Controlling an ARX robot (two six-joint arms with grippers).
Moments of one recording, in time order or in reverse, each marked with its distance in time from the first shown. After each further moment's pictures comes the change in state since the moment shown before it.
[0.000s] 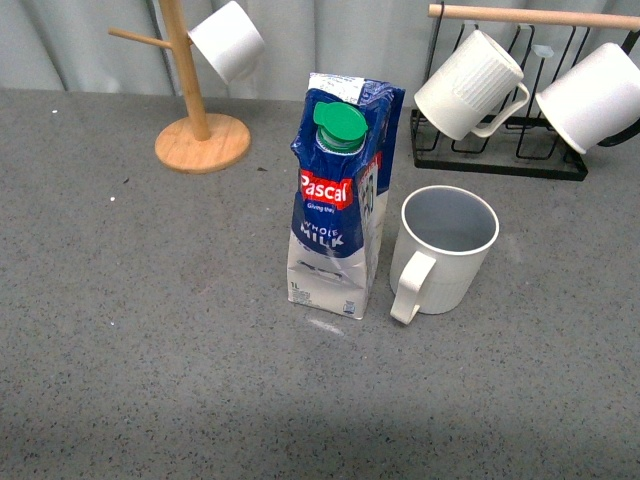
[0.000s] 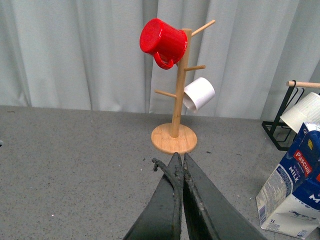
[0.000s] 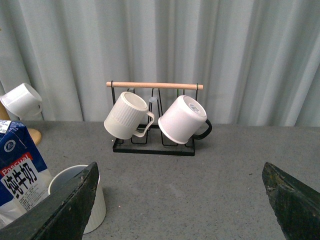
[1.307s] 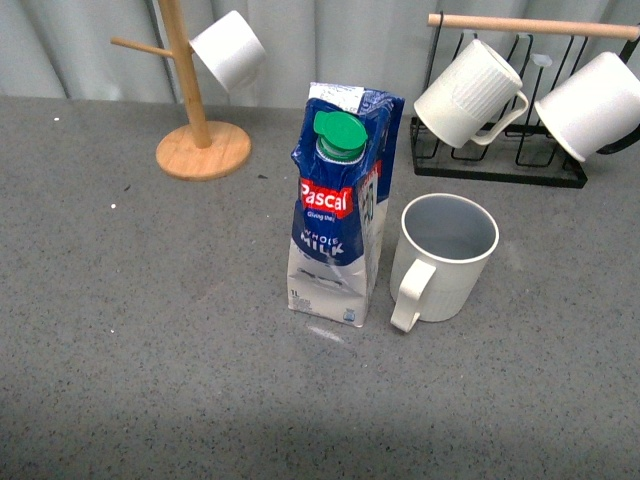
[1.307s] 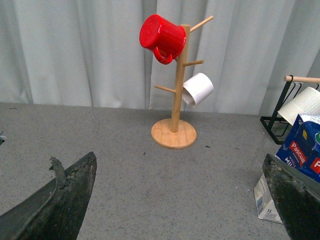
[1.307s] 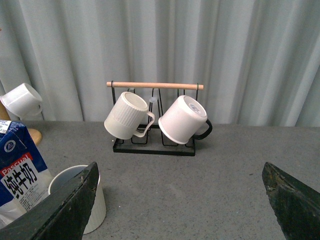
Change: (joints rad) left arm 0.000 -0.239 0.000 -0.245 0.002 0.002; right arm 0.000 0.000 0.000 0.000 0.000 0.000
